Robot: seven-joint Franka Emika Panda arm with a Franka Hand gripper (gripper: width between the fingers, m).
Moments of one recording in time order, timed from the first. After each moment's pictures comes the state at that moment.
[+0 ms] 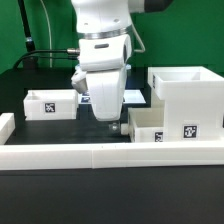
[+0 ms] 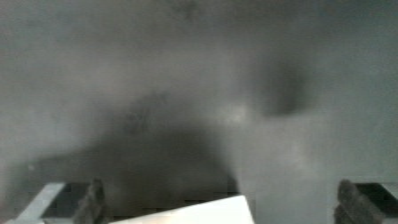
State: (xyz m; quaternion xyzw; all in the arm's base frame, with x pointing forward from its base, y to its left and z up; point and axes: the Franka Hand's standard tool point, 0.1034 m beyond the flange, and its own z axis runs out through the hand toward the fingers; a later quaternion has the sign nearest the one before) arm 0.537 -0.001 0.023 -0.76 -0.64 -0.01 0.07
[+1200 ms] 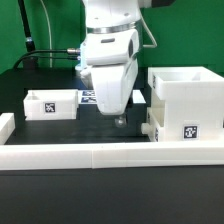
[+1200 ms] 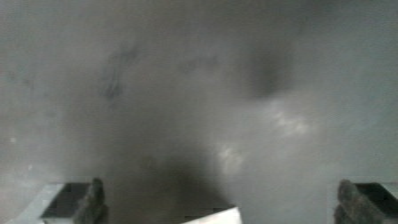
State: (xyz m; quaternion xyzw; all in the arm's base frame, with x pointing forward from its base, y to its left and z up) arm 0.527 0.002 0.033 -0.79 -0.60 -0.01 0.07
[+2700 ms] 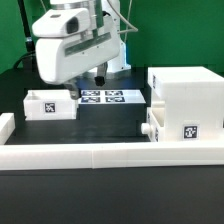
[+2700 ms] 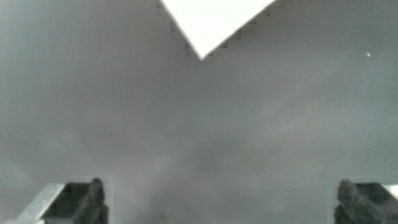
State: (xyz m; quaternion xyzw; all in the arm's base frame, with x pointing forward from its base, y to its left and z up) arm 0.458 -0.066 0.059 -0.92 -0.39 0.00 0.05
